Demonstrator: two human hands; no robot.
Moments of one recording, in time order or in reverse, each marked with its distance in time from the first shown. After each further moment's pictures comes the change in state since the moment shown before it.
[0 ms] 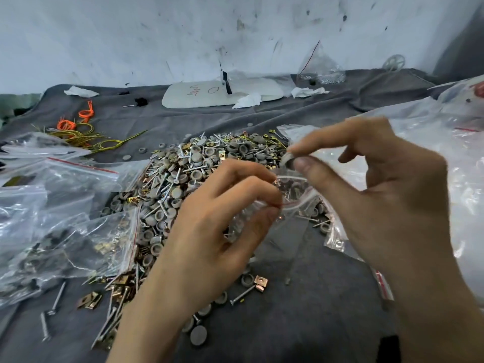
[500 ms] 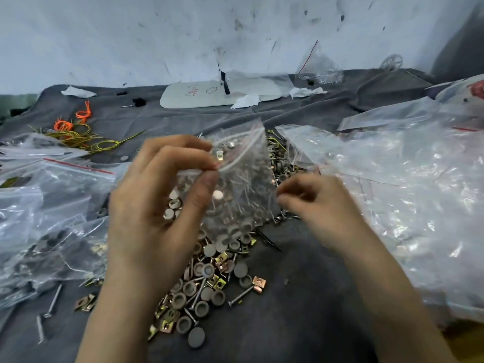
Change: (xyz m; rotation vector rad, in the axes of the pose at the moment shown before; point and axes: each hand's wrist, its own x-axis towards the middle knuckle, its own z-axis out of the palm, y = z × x) left_hand -0.007 -0.024 -0.019 -0.064 0.306 -0.034; right_hand -0.012 0.055 0.033 0.067 -0.358 0.624
